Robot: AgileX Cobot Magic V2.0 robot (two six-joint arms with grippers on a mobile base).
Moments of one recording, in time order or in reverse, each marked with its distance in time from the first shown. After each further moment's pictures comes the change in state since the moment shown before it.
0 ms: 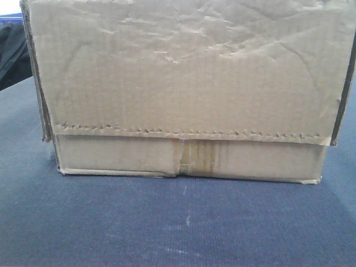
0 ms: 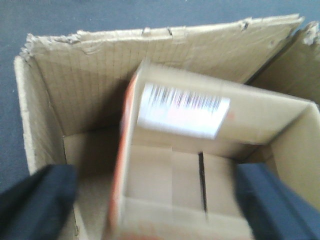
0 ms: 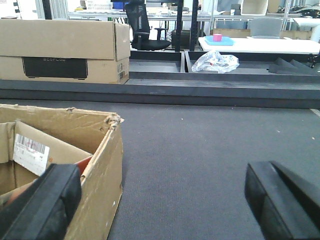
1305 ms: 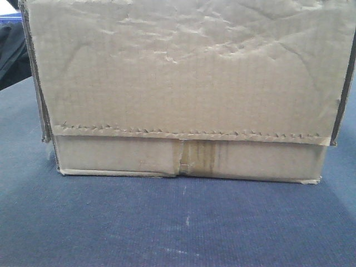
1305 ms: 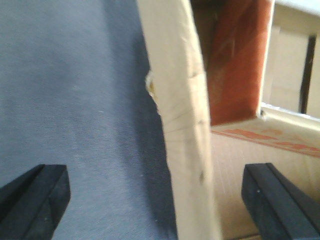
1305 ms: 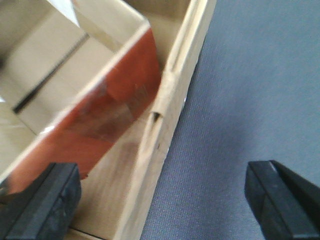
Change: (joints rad) left arm 0.116 -0.045 0.161 0.076 0.271 0.052; right arm 0.180 0.884 -0.661 0.062 0.694 0.000
